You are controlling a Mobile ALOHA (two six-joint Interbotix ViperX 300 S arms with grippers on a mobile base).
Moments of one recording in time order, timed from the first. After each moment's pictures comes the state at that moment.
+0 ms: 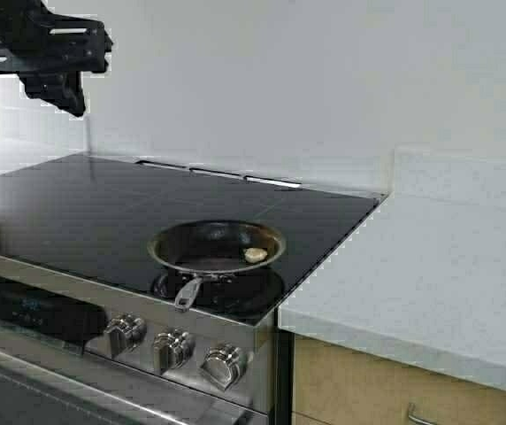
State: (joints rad) left arm -0.35 -0.39 1.01 0.69 0.03 -0.78; right arm -0.71 0.33 0.40 0.33 0.52 -0.15
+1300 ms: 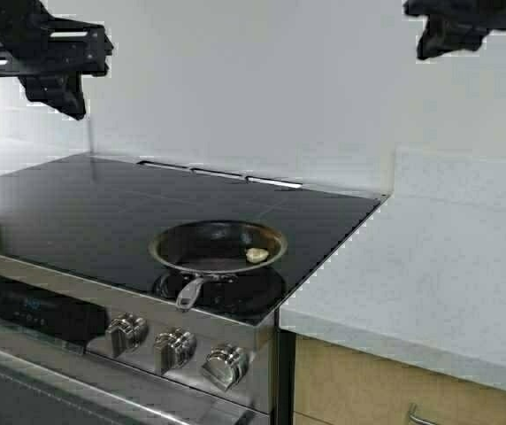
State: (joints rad) left arm -0.35 -0.37 1.01 0.69 0.03 -0.77; right arm 0.39 -0.53 1.04 0.34 -0.07 -0.17
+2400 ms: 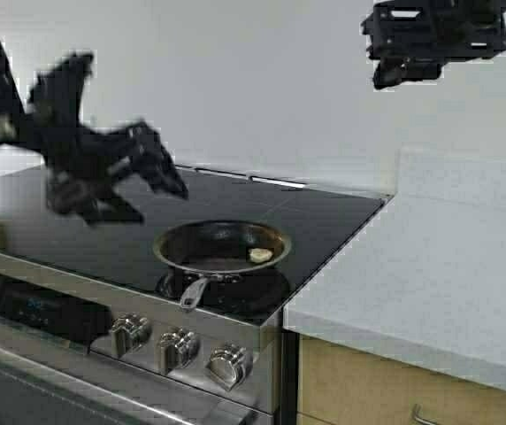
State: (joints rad) left arm -0.35 0.33 1.01 0.48 -0.83 -0.80; right arm 0.50 -0.42 1.06 0.23 -0.15 -0.17
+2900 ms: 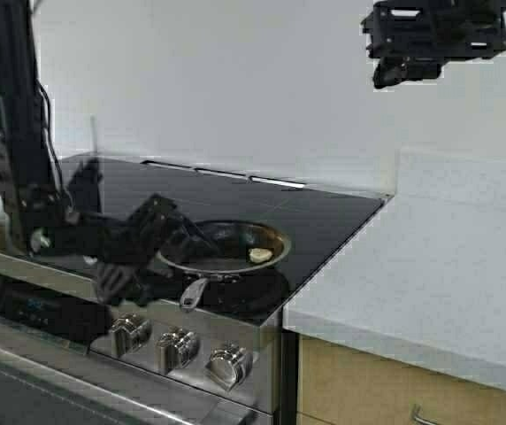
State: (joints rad) left arm -0.35 0.79 0.79 0.54 -1.18 -1.06; right arm 0.51 -0.42 1.05 0.23 -0.15 -0.17
